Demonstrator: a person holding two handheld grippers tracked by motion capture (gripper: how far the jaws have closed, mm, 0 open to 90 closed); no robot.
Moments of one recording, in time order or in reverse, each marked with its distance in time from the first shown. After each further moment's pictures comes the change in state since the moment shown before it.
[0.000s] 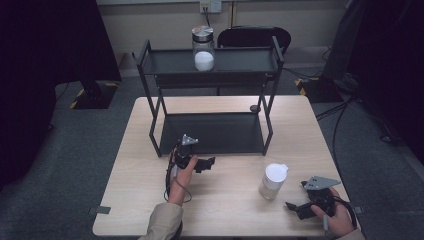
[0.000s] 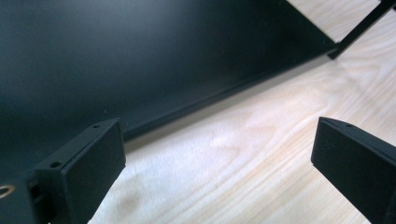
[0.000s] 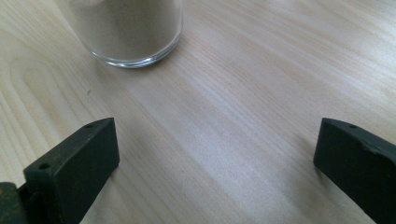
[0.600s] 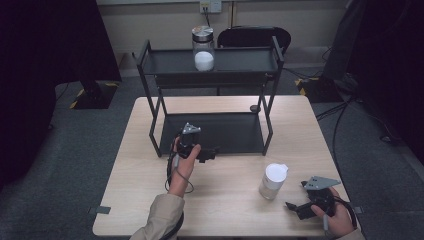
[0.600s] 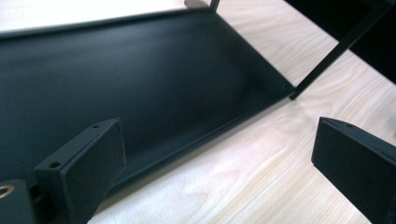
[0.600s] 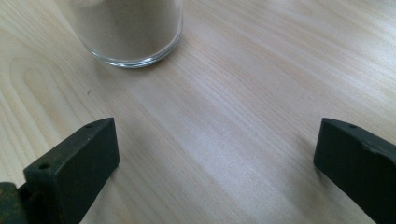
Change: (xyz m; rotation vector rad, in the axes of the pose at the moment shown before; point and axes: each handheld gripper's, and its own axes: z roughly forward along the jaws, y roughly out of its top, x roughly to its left) left arm 0.000 0.029 -0.012 -0.066 -0.065 0.005; right arm 0.000 0.000 0.000 0.000 0.000 -0.001
